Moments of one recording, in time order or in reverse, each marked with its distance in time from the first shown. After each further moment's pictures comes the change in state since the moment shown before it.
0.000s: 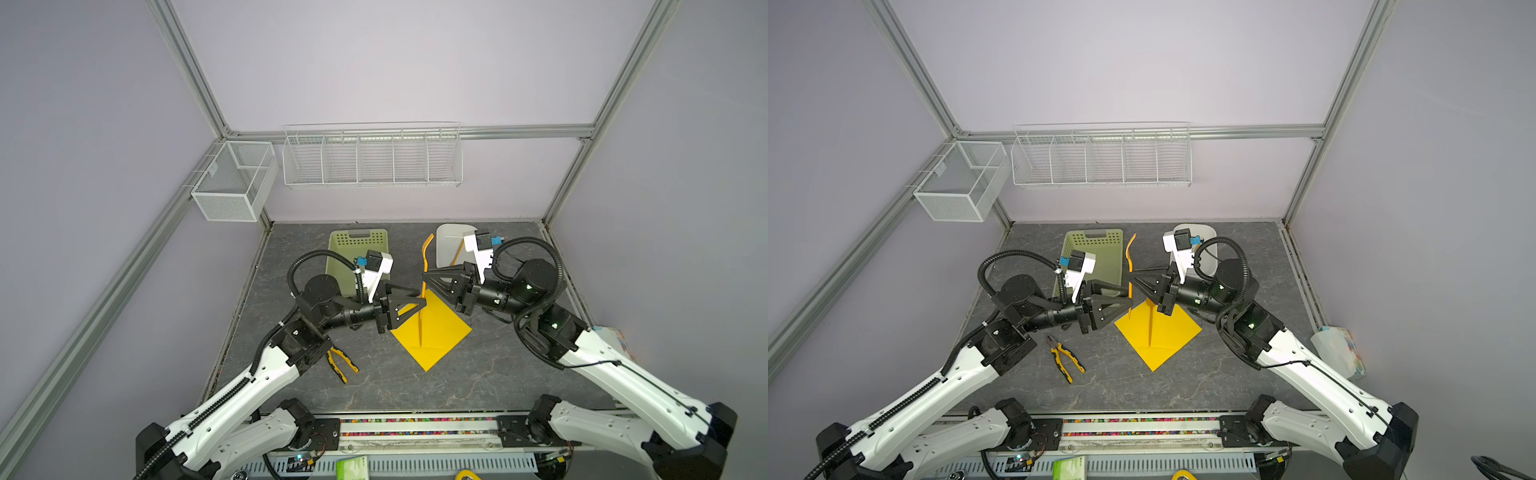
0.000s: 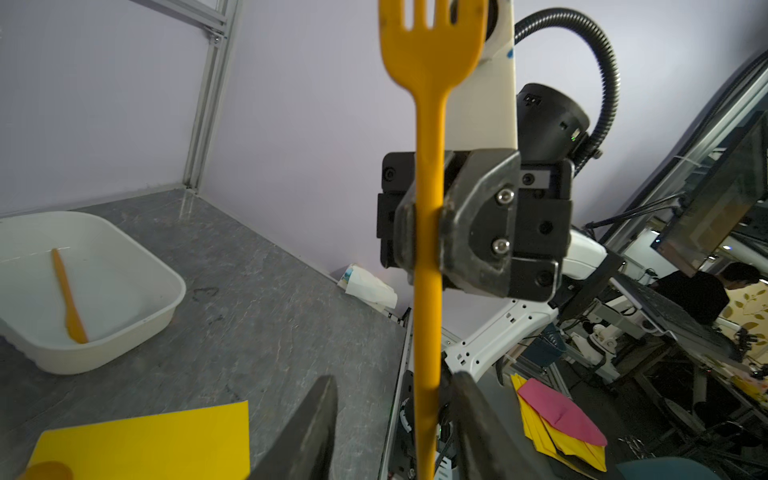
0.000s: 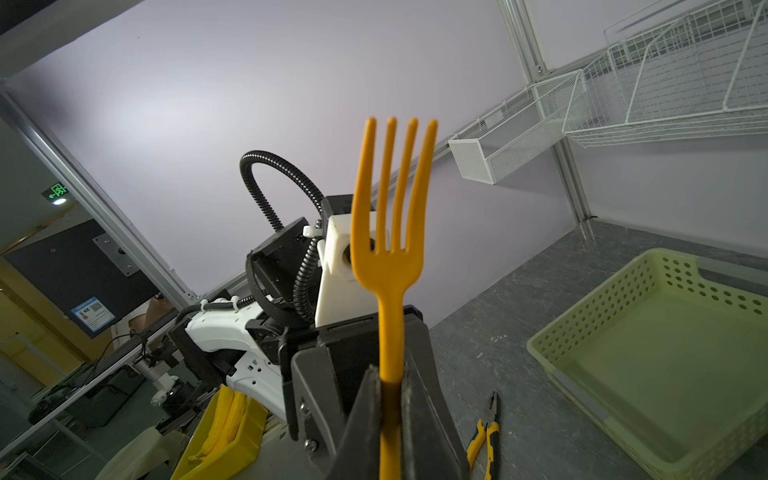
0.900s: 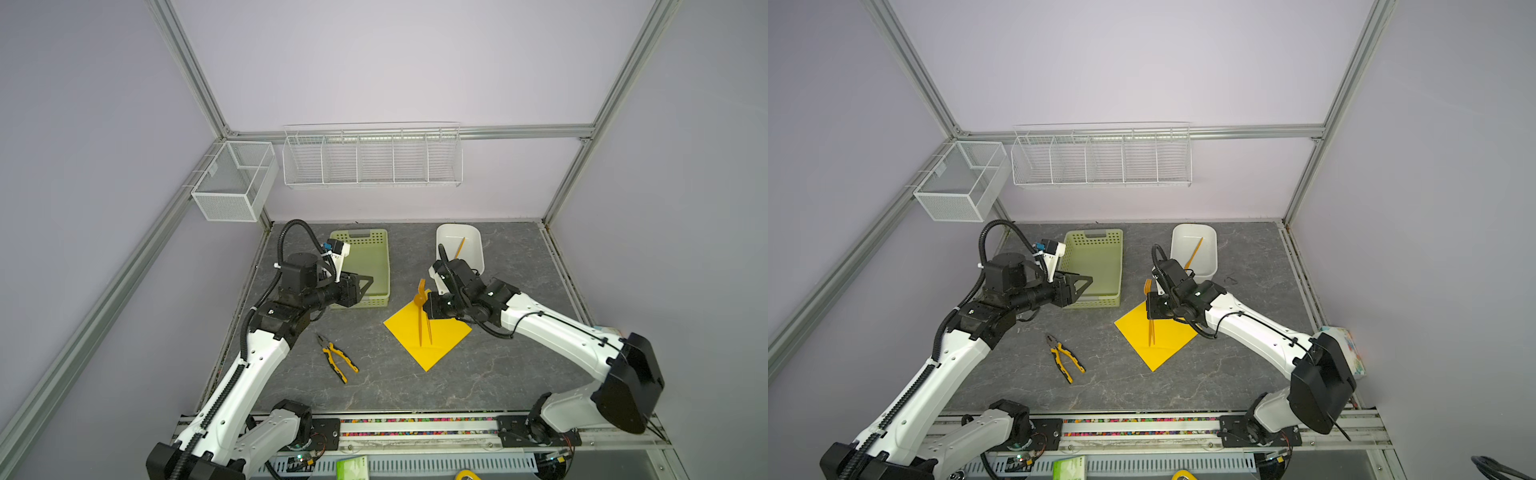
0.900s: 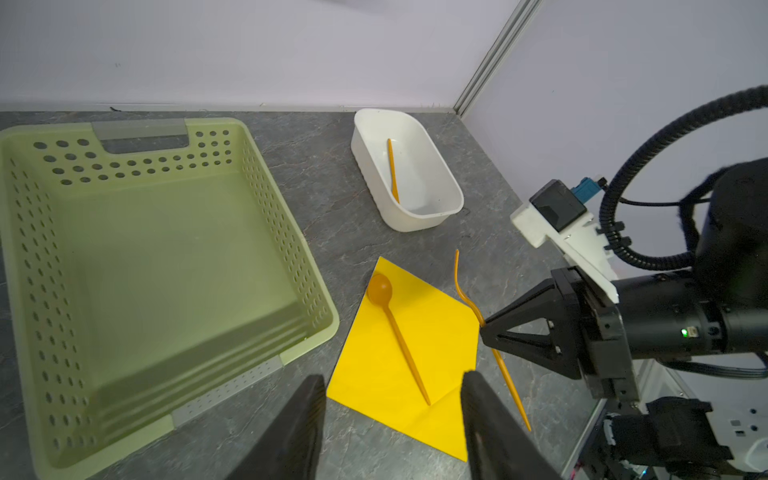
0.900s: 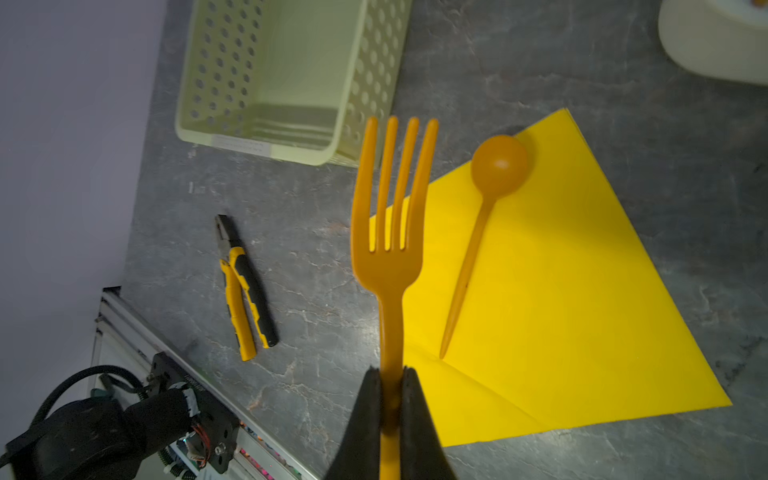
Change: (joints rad) left arm 0.408 0.080 0.115 -0.569 -0.212 0.277; right arm 0.000 0.452 0.124 -0.727 0.425 0.075
